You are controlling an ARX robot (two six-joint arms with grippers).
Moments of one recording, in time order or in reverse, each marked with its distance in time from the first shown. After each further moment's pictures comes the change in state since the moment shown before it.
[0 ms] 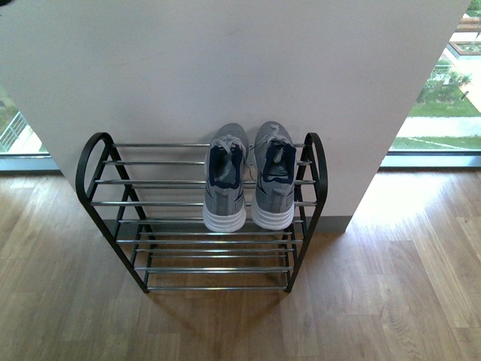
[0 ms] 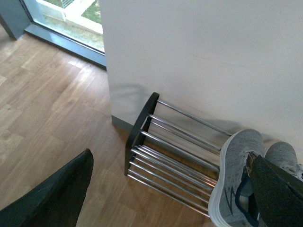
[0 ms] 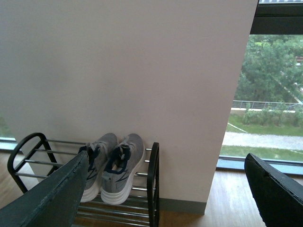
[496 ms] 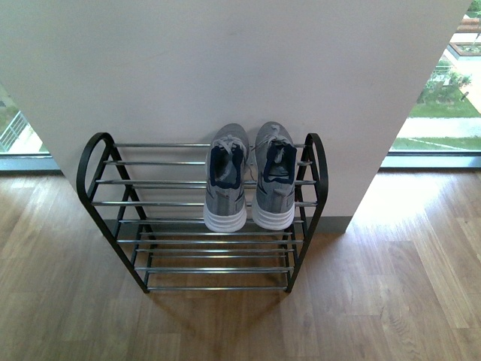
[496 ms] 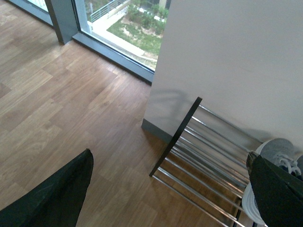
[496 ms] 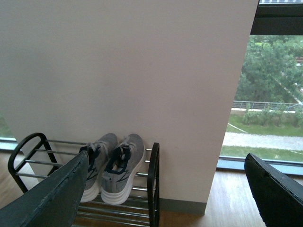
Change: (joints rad) left arm 0.105 -0.597 -0.299 -0.234 -0.039 0.018; right arm 0.000 0.000 0.000 0.000 0.000 0.000
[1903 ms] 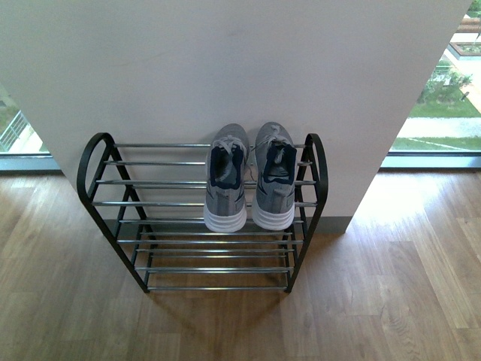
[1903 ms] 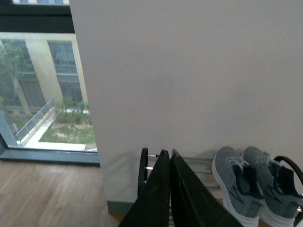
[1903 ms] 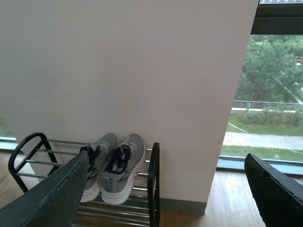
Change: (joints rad) left arm 0.106 -0.524 -0.483 0.468 0.445 0.441; right arm 0.000 0.000 0.000 0.000 0.000 0.000
